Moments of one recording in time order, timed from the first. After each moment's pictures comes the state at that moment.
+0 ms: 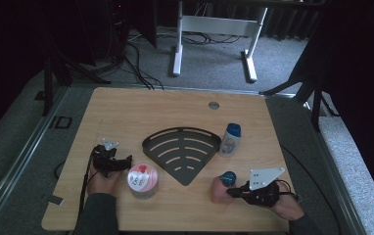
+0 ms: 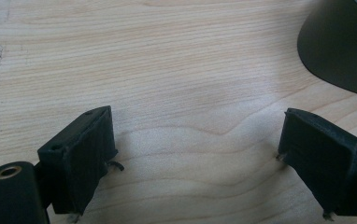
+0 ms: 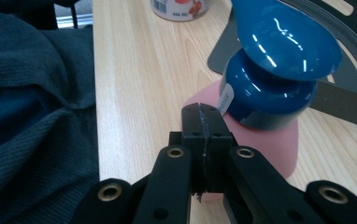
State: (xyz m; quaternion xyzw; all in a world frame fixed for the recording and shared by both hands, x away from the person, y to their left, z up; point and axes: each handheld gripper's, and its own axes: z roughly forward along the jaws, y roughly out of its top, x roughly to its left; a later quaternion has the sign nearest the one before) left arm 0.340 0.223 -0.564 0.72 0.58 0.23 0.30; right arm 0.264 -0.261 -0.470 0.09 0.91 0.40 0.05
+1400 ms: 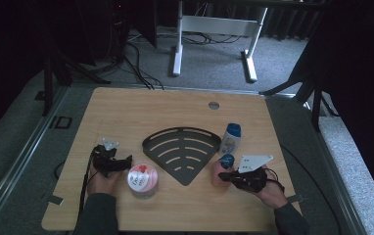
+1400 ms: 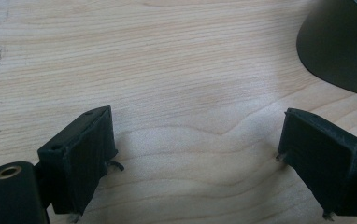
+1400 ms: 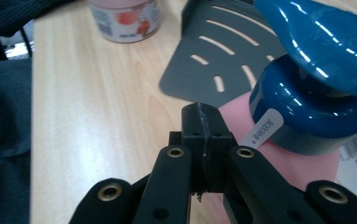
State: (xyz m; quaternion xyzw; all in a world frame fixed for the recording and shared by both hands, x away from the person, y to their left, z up) left arm 0.340 0.223 -0.564 0.72 0.58 0.23 0.30; right arm 0.302 -0.240 -0.483 0.15 0.89 0.42 0.08
